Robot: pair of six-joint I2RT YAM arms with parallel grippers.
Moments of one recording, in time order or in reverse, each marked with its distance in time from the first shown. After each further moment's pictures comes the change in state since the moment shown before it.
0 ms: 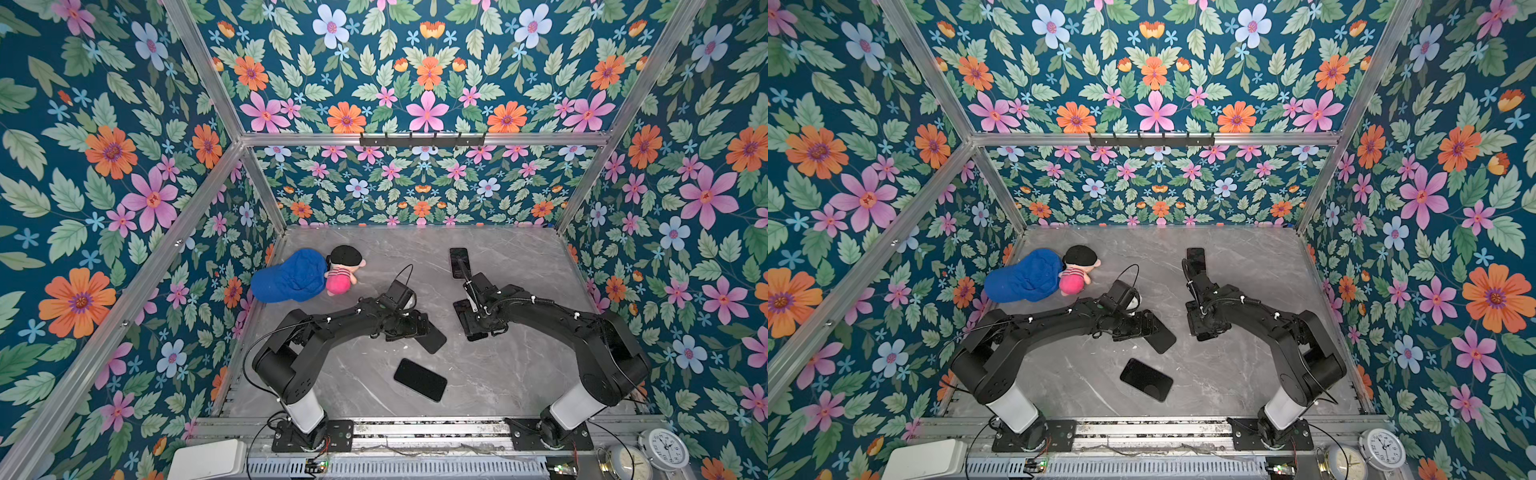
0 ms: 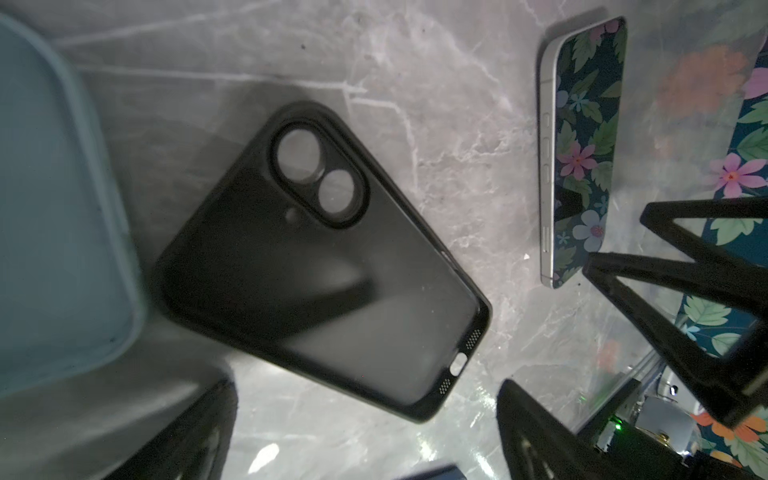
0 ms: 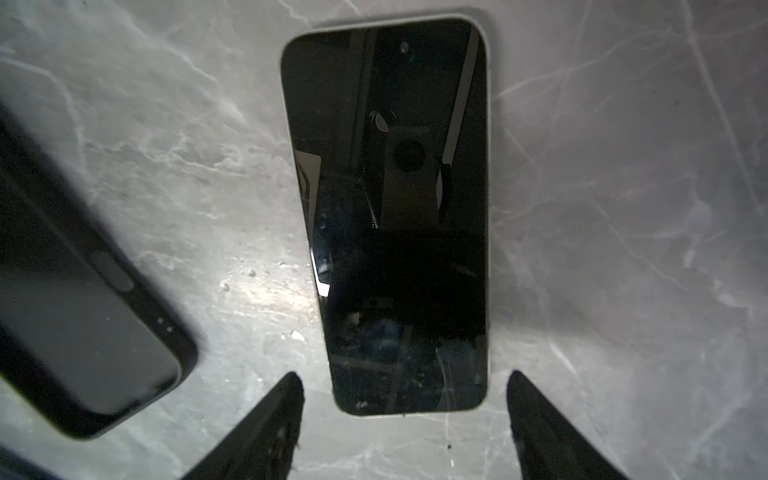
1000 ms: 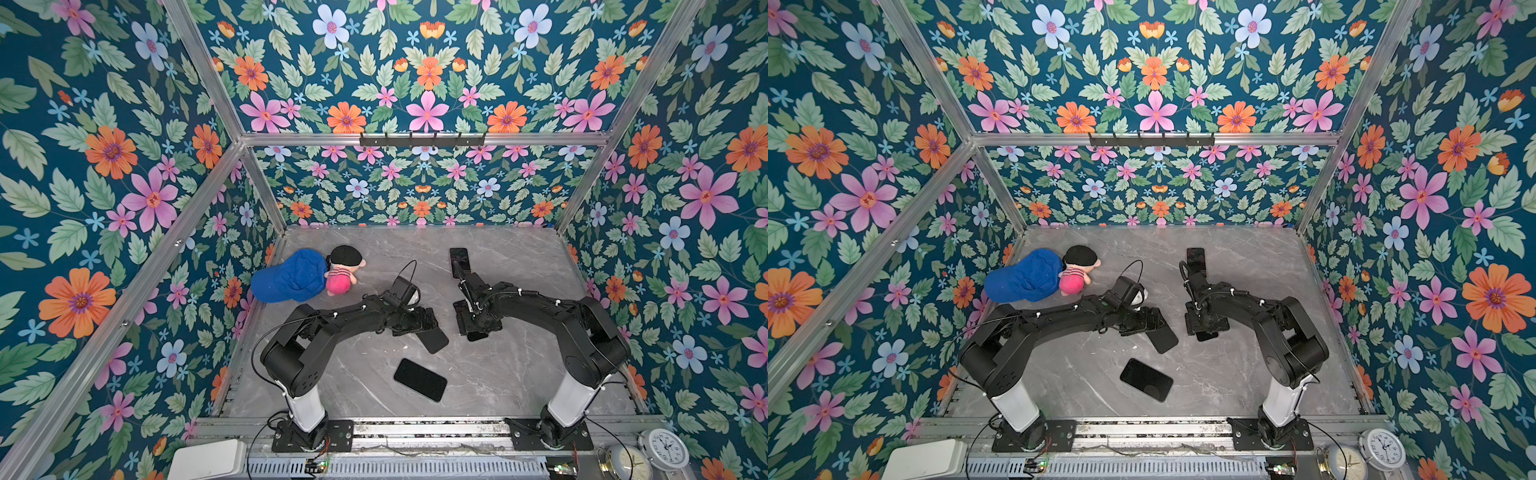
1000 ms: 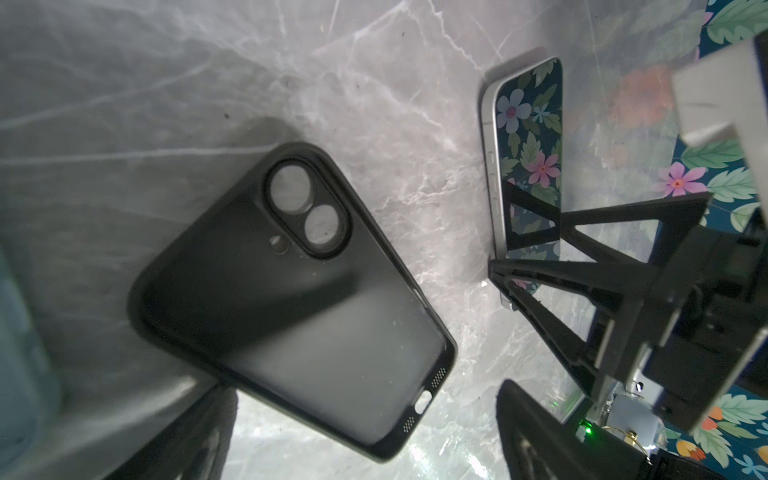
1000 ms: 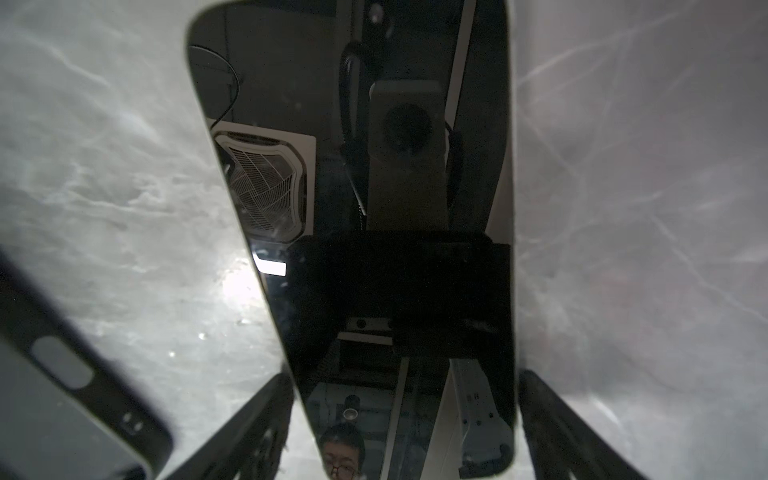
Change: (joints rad) left arm -0.001 0.049 0.045 0.068 0.035 -0.010; right arm -0.018 0.143 0.058 0.005 -0.019 0.042
